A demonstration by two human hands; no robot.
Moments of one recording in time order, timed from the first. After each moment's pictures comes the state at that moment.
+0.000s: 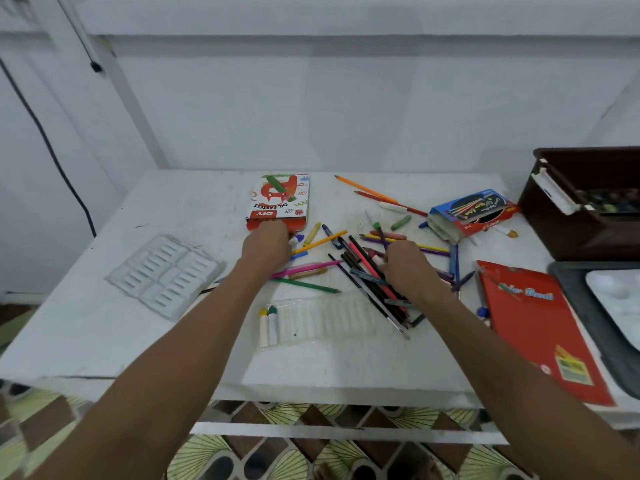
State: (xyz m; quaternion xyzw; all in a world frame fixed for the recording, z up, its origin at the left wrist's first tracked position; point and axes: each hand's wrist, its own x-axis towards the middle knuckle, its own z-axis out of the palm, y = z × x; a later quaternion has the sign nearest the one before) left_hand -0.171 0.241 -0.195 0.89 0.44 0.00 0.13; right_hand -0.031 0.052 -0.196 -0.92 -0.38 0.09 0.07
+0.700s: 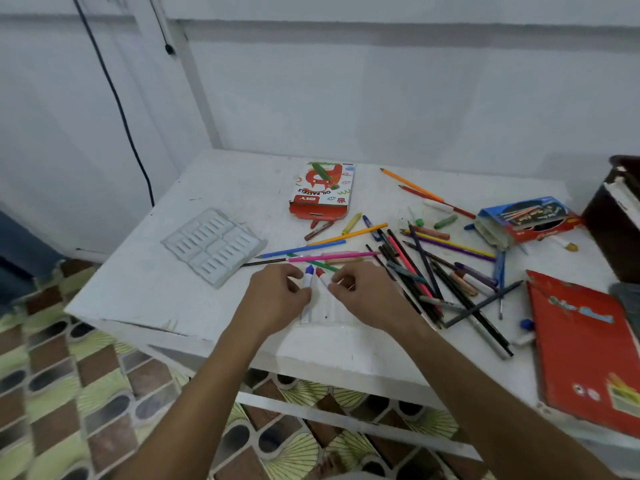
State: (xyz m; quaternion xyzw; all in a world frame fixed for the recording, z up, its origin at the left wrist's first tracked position) left_hand -0.292 0.147 -0.175 0.80 0.49 0.09 0.33; right_hand -0.145 0.062 -0.180 -0.78 -0.49 0.23 0.29
